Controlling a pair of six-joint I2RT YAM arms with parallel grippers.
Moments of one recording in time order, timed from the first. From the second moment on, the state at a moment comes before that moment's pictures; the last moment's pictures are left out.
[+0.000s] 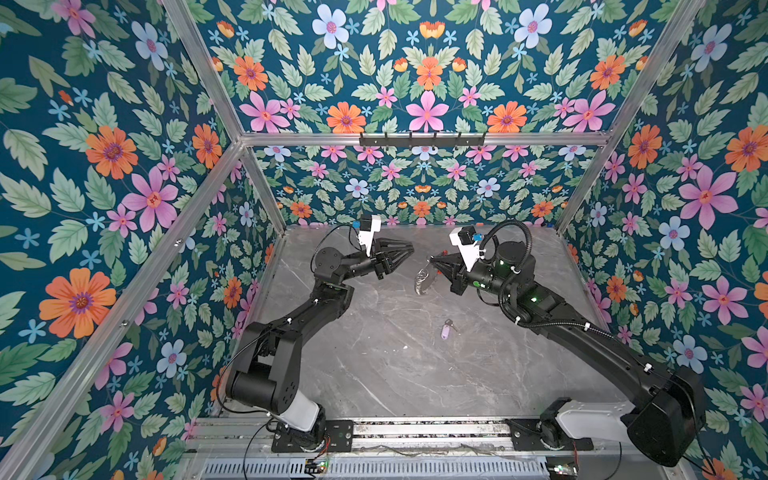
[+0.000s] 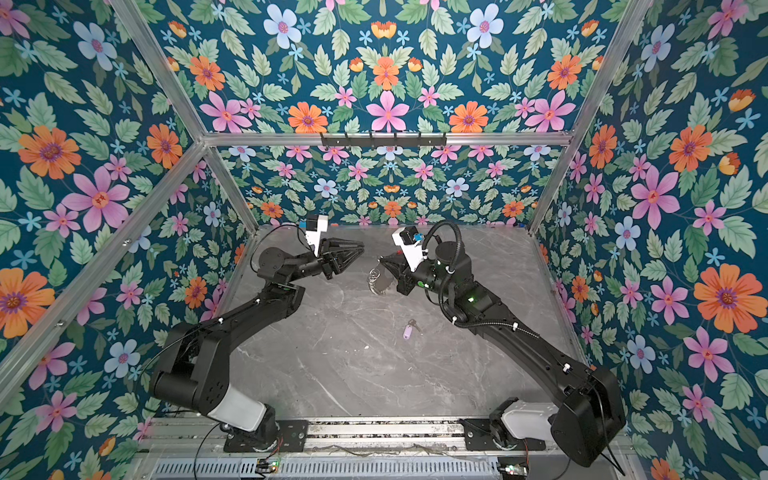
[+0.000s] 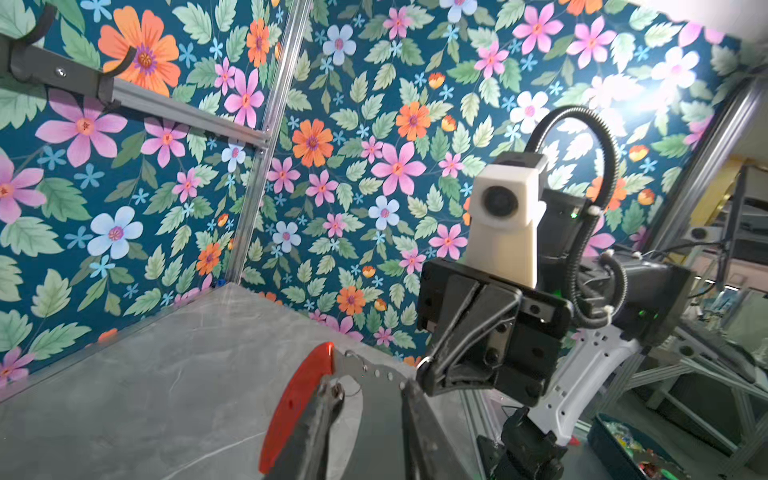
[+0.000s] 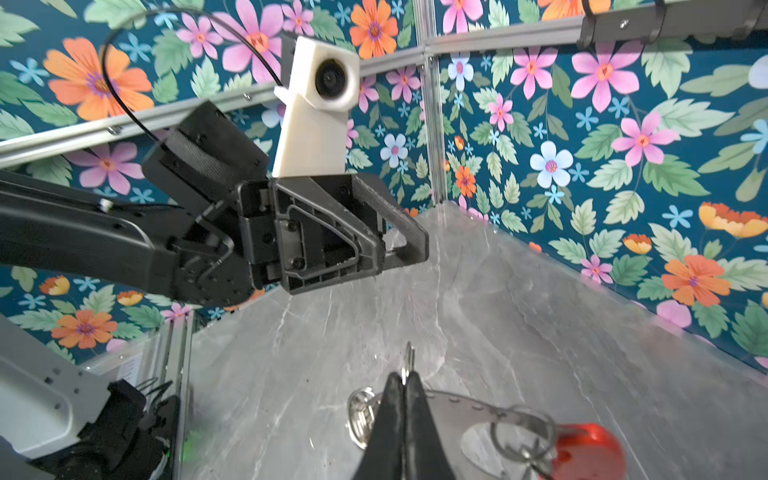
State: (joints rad) left arm -0.33 1.57 0.93 1.20 1.01 -0.82; right arm 0.60 1.28 1.06 0.14 -0.45 0.12
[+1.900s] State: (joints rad) left arm -0.33 1.61 0.94 1.52 1.03 -1.07; right arm 0.55 1.41 1.09 0.56 -0.71 0.50
